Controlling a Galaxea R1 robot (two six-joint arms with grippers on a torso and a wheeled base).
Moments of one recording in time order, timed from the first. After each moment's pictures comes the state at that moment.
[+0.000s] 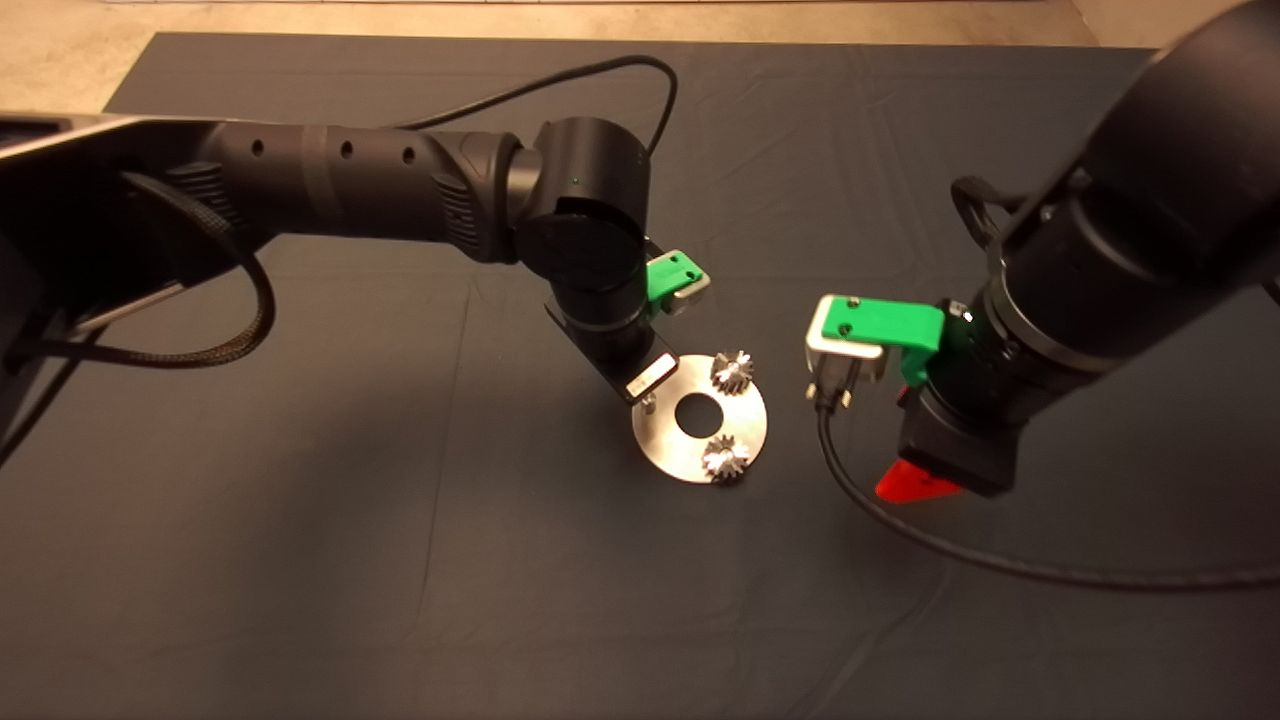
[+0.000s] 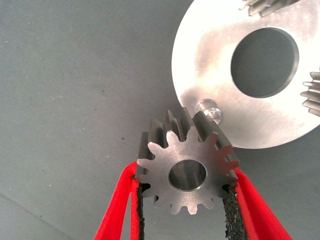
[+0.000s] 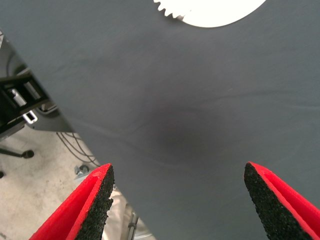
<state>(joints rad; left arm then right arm) -0.44 2.81 -1.10 0.42 1.53 -0.83 0.65 2.54 -0.64 0.05 -1.53 0.85</state>
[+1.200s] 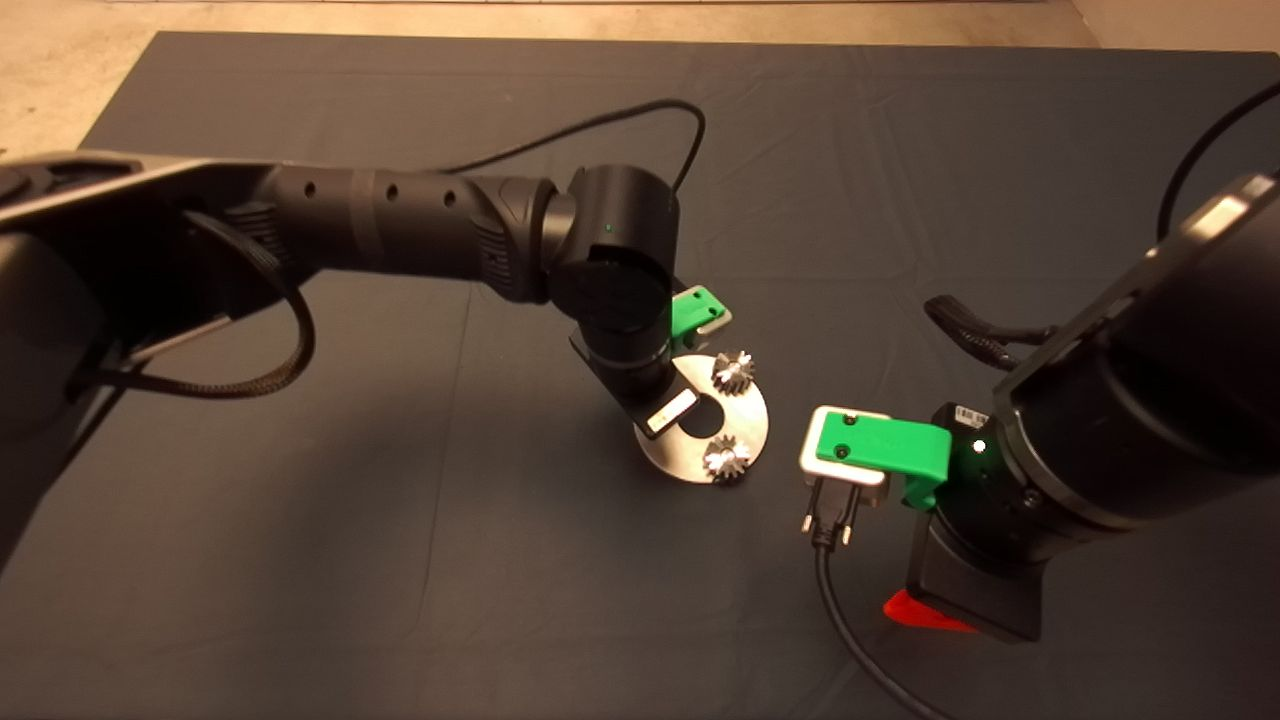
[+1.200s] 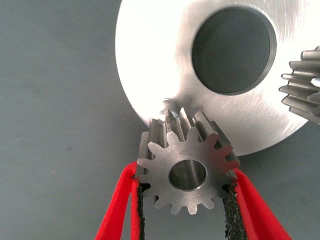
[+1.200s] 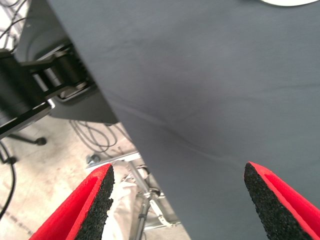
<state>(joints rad) -0.35 2.84 -1.10 0.47 1.53 -0.83 0.60 2.64 -0.51 0.06 -1.53 1.05</state>
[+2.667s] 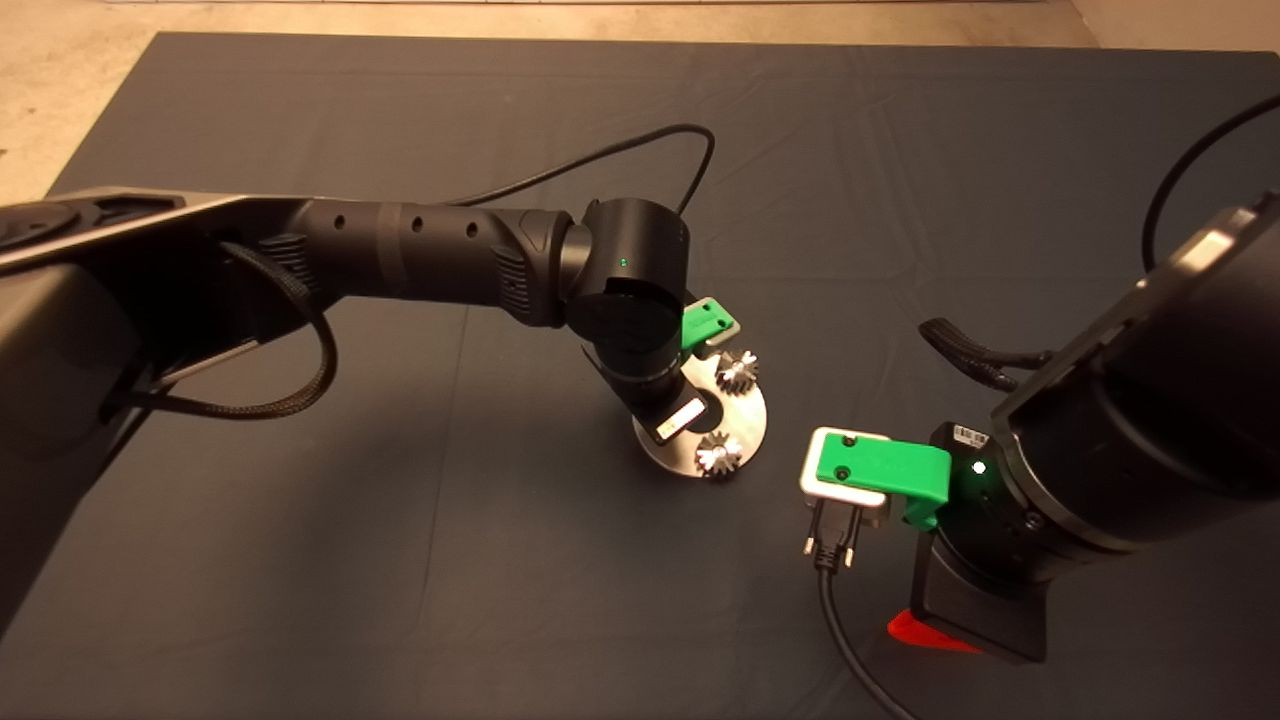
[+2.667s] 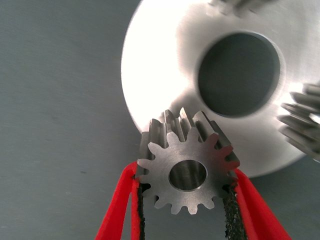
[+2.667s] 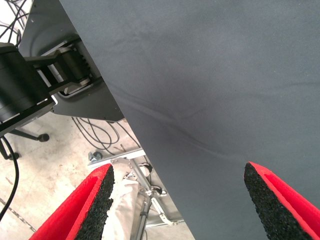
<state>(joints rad) -0.34 2.86 -1.14 0.53 1.53 -0.80 0.59 2.64 -0.50 0.06 -1.53 1.06</state>
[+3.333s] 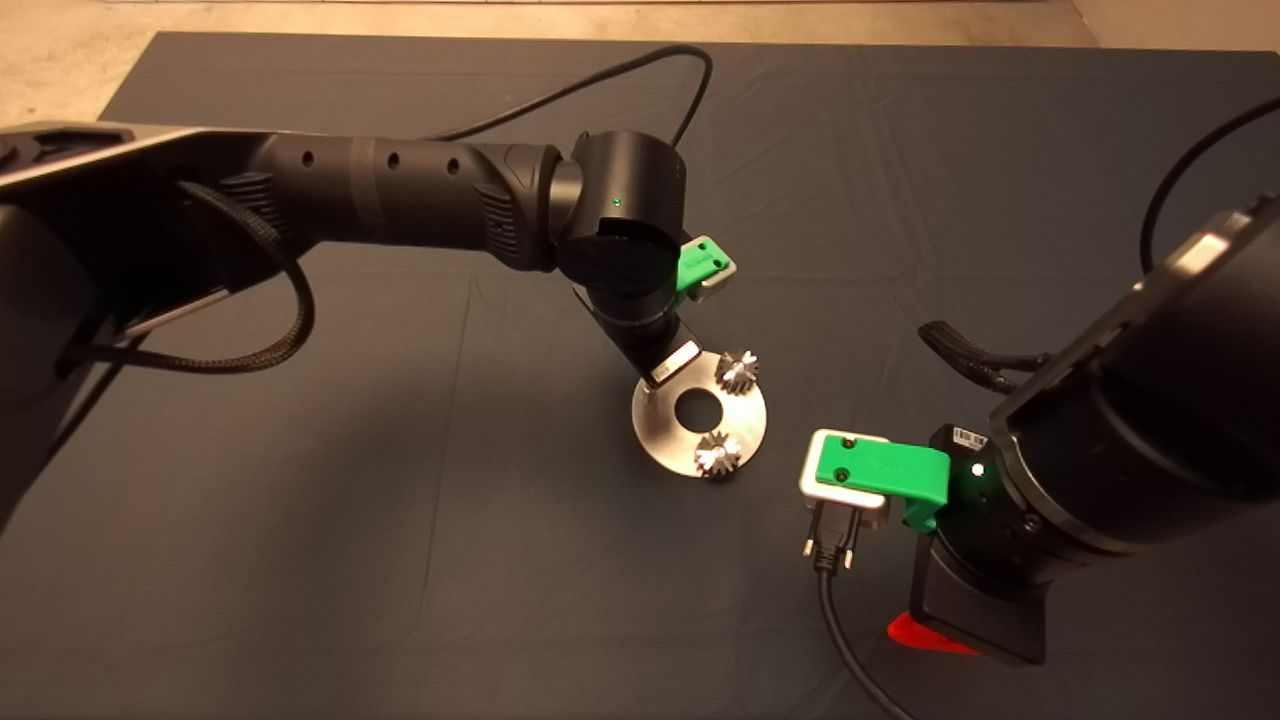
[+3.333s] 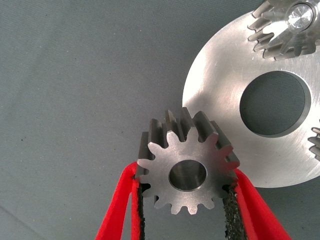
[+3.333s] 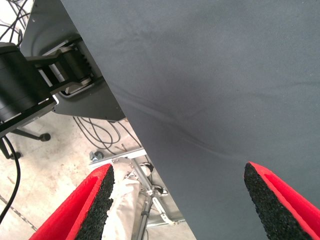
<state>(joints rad) -0.42 2.85 -1.14 0.55 1.53 -0.80 0.59 2.64 -0.50 0.06 -1.53 1.06</state>
